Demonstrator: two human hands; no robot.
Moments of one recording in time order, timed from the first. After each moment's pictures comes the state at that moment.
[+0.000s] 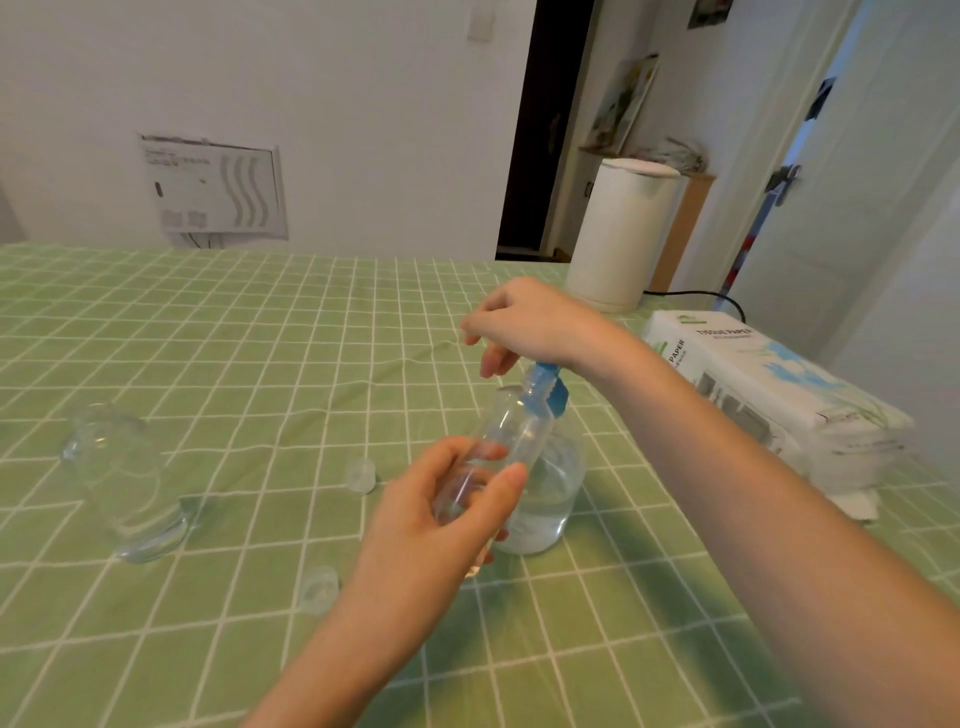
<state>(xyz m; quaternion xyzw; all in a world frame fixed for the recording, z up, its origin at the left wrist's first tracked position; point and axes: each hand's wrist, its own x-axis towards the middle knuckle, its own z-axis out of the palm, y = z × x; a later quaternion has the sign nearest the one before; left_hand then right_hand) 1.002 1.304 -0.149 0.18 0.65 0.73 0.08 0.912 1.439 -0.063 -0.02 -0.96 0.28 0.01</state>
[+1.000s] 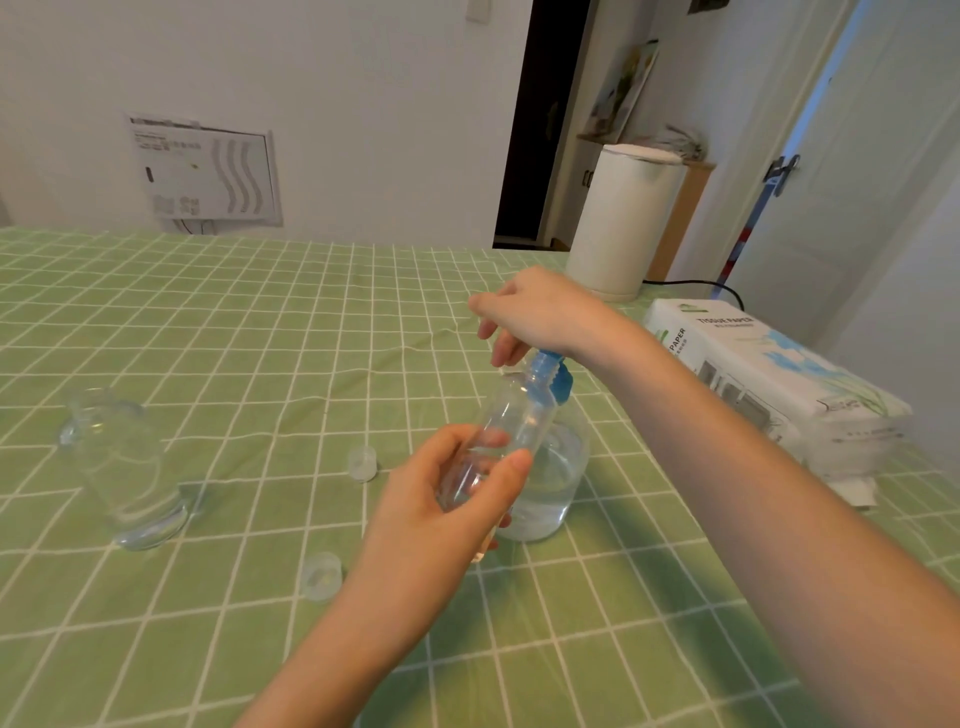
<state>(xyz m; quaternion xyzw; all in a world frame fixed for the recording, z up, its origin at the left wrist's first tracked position) 1.002 1.302 -0.152 0.18 0.65 0.74 0.09 0.912 1.439 -0.067 -0.05 -0.96 0.27 0.02</state>
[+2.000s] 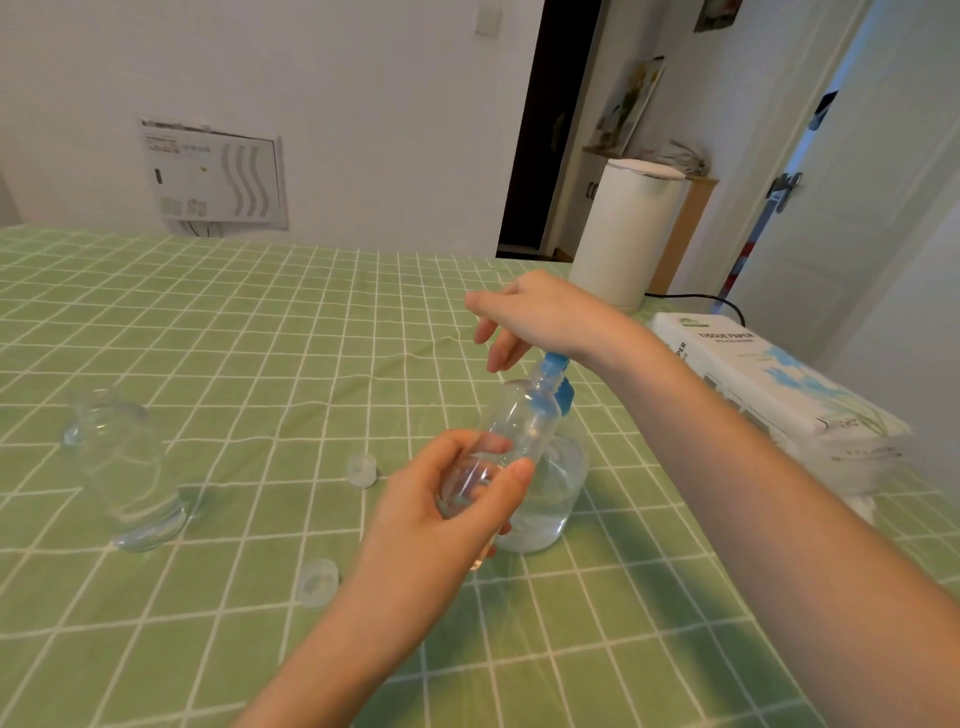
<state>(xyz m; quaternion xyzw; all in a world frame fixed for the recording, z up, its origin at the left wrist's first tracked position) 1.001 1.302 -0.150 0.18 0.65 0.74 0.08 0.908 1.443 -0.061 -0.03 -0.96 0.29 0.00</state>
